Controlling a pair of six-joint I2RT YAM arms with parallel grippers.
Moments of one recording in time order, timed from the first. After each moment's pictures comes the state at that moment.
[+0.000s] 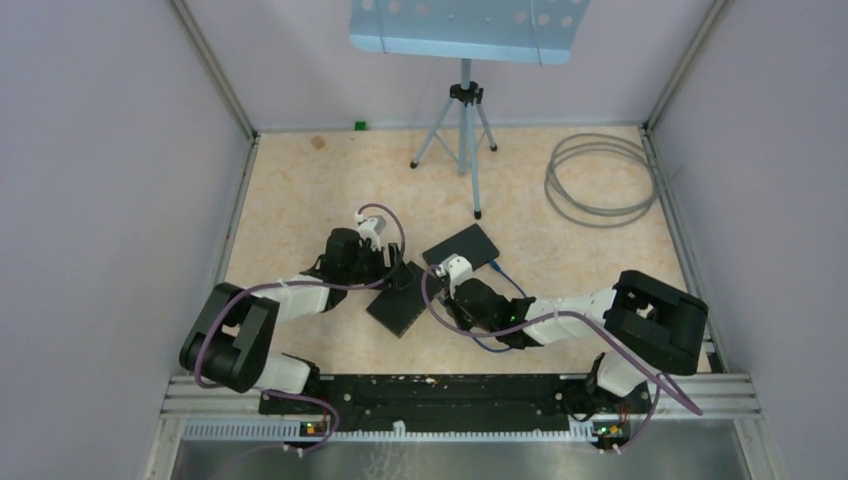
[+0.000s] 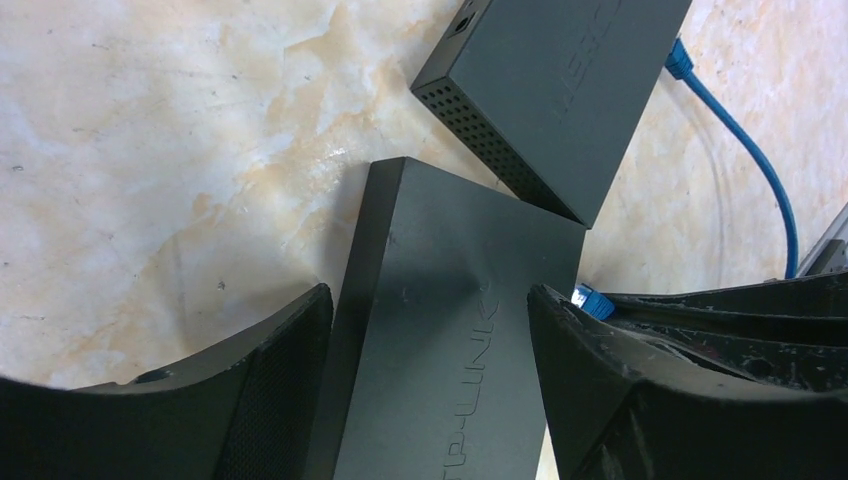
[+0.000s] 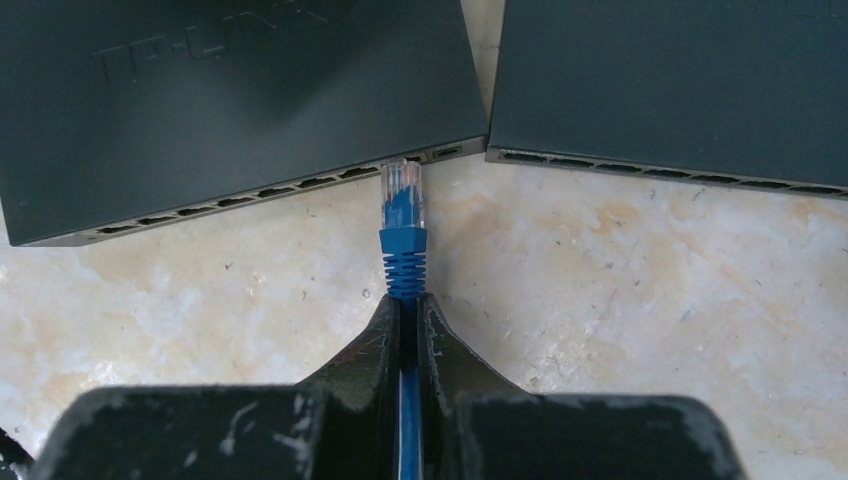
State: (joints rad) left arm -0.37 1.40 0.46 0.29 0.45 -0.44; right arm 1.11 1.53 0.55 0.29 0.28 0.33
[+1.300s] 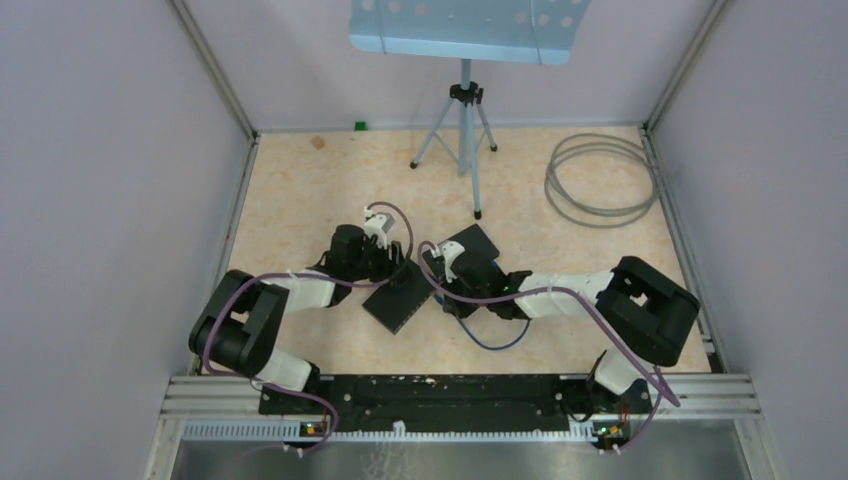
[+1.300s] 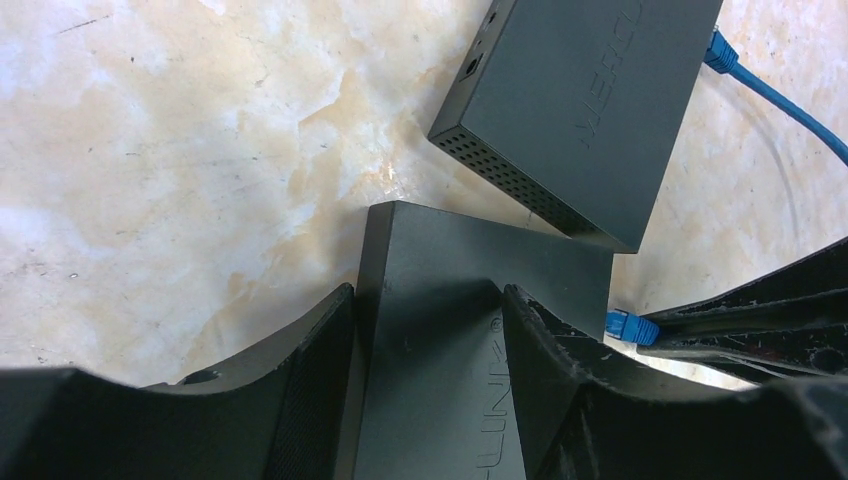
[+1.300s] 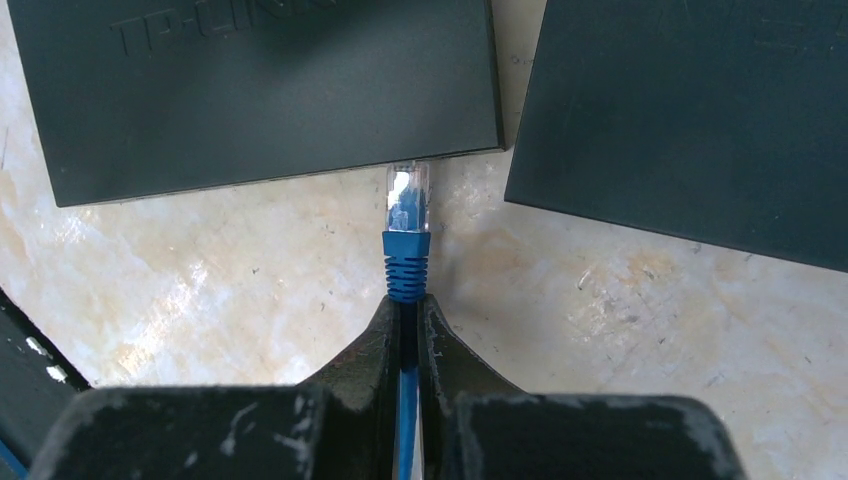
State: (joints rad) left arm -0.39 1.50 0.49 0.37 0.44 -0.28; right arm 0.95 1.59 0.71 0.10 -0.04 0.31
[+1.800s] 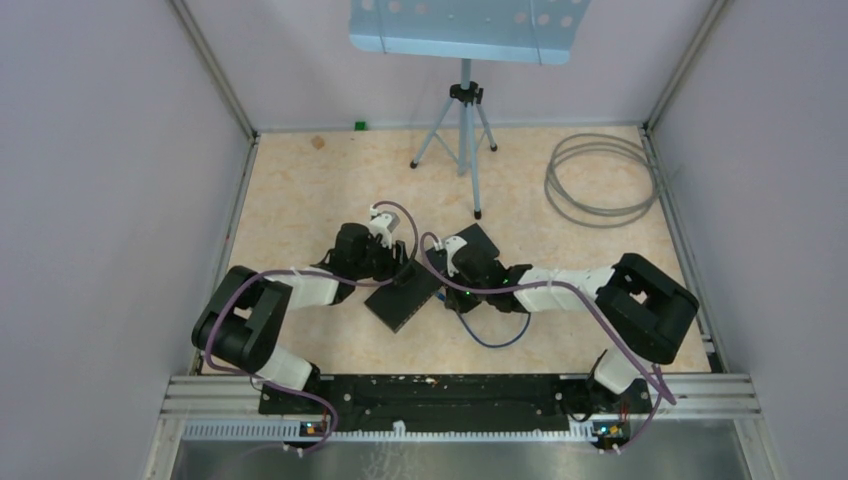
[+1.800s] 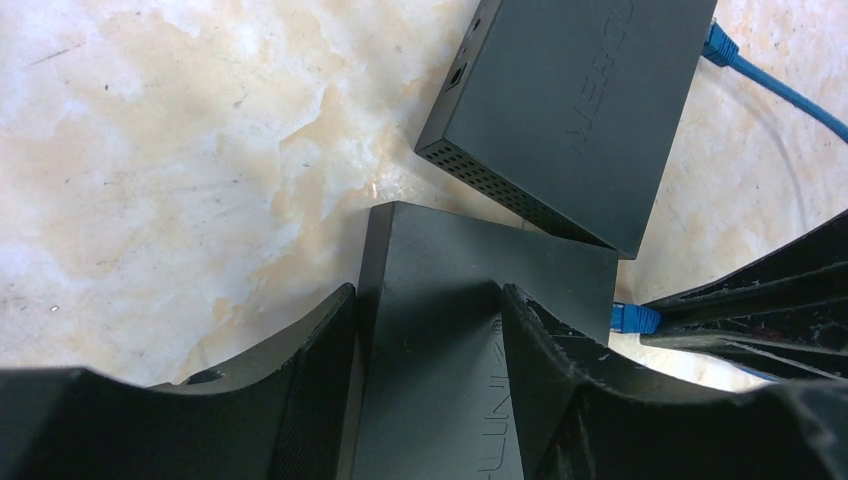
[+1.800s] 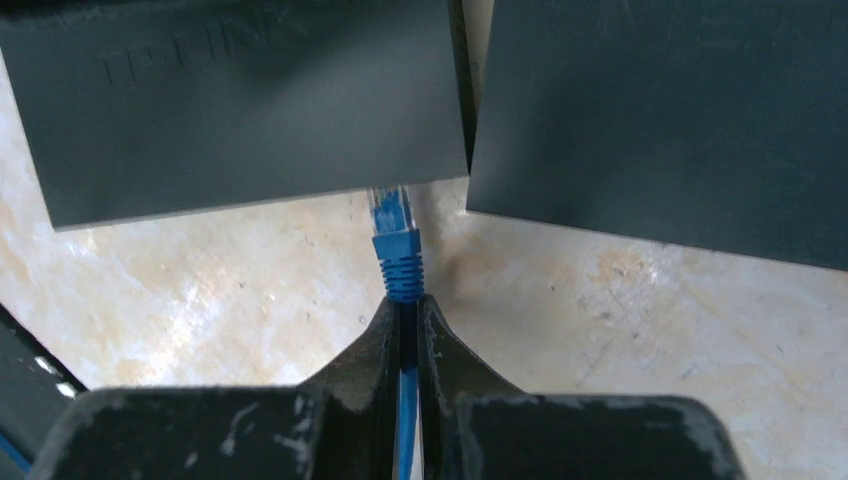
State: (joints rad) left arm -0.41 1.52 0.52 0.36 0.42 -0.26; right arm 0.93 1.61 0.76 0.01 -0.04 0.34
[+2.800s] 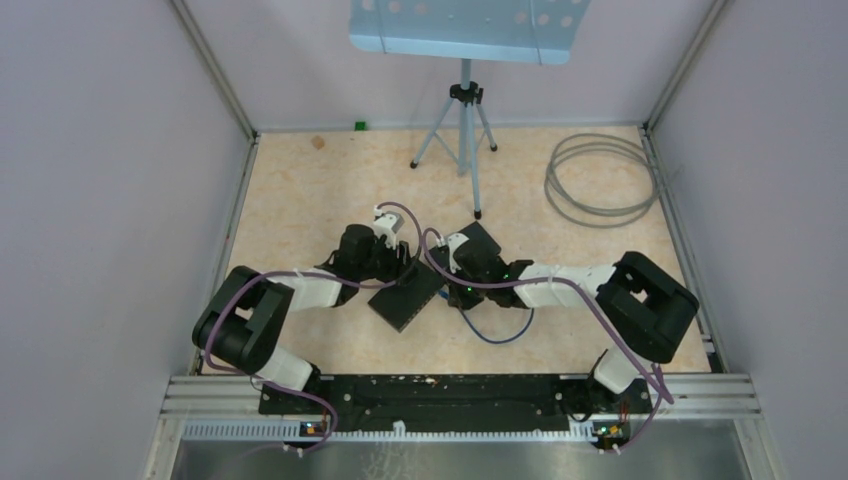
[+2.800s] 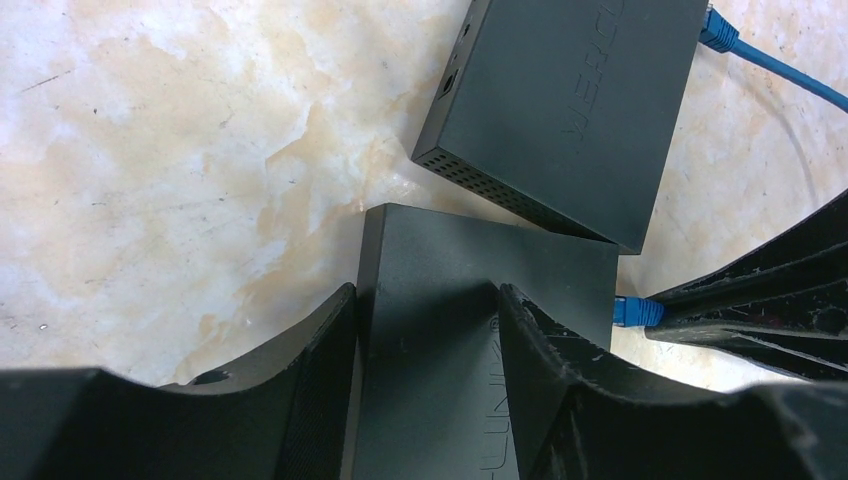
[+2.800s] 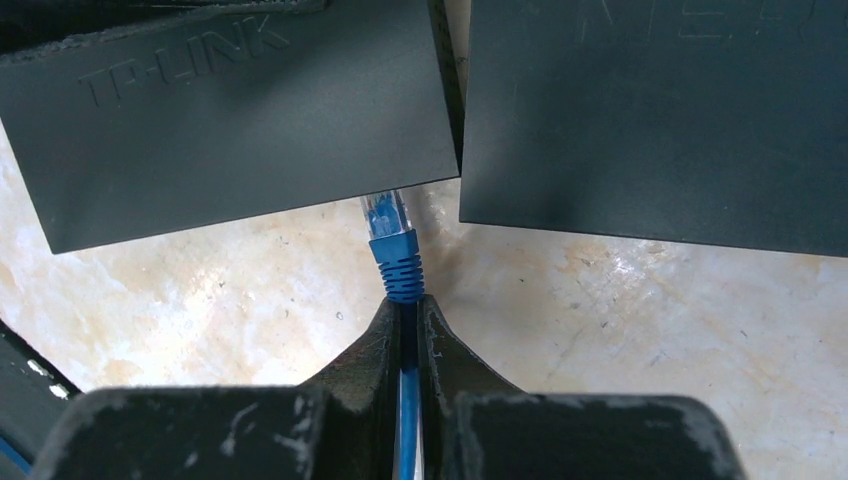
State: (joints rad) left arm -0.45 1.52 0.52 0.38 0.38 -0.26; right arm 0.89 1.61 0.79 -0.03 -0.06 0.33
